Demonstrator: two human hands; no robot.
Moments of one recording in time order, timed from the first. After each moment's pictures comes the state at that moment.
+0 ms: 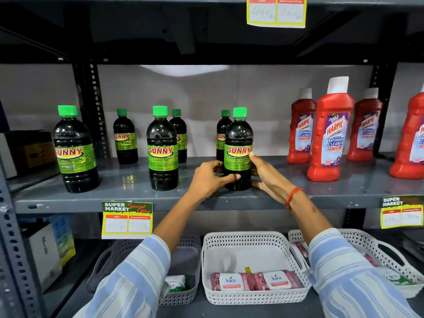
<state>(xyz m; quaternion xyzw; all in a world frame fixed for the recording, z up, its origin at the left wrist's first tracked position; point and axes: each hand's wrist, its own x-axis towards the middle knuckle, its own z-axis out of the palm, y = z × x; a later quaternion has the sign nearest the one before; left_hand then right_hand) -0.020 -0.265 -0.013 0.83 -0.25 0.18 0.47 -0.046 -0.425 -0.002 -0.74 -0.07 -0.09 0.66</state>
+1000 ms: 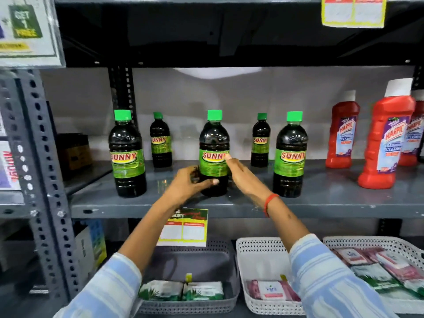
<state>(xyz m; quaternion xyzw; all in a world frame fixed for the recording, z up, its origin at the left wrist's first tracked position) 0.006 -0.106 -0.012 0.81 -0.22 0.12 0.53 -0.020 -0.270 0.001 -0.82 -0.12 -0.12 0.54</state>
